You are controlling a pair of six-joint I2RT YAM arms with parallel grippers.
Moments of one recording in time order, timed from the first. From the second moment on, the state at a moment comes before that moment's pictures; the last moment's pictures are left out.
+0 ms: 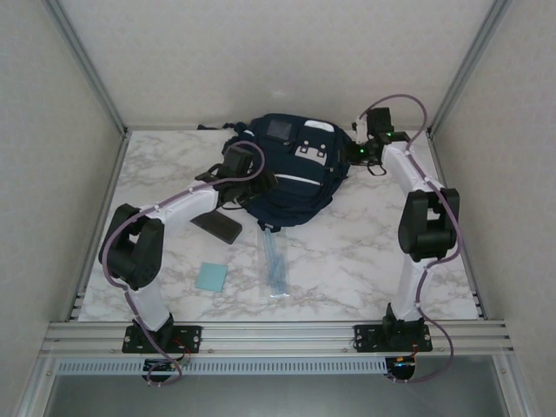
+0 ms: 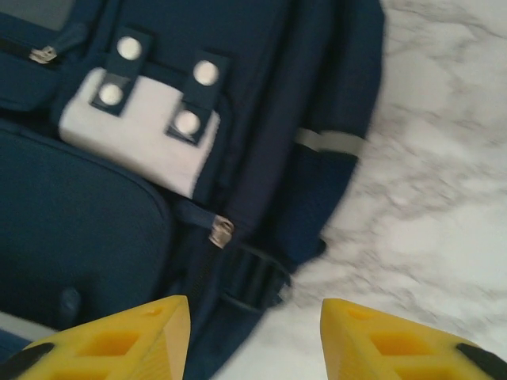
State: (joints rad) left arm -0.53 1.79 1.28 -0.30 0.15 -0.89; right arm 0.15 2.02 1.74 -0.69 -0.21 0.07
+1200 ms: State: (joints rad) left arm -0.41 2.32 1.88 -0.53 0.23 -0.88; right arm 0.18 2.09 1.52 -0.60 -0.08 0.37
